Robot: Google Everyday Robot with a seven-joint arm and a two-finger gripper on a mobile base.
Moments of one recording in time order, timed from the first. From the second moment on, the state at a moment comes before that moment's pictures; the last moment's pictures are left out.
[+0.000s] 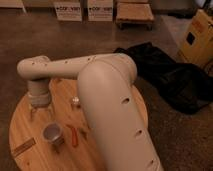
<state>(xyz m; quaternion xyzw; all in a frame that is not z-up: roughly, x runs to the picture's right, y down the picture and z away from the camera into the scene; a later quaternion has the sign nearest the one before) -0.305 0.147 0.699 -0.43 0.29 0.57 0.64</state>
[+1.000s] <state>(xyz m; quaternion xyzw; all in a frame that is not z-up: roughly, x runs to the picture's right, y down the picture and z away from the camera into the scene) -0.312 0.157 0.706 -0.43 0.29 0.57 0.64</state>
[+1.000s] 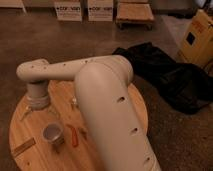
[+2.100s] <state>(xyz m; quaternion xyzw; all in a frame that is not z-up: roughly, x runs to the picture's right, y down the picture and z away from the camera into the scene) -0.330 0.165 0.710 -0.43 0.29 0.56 0.65</state>
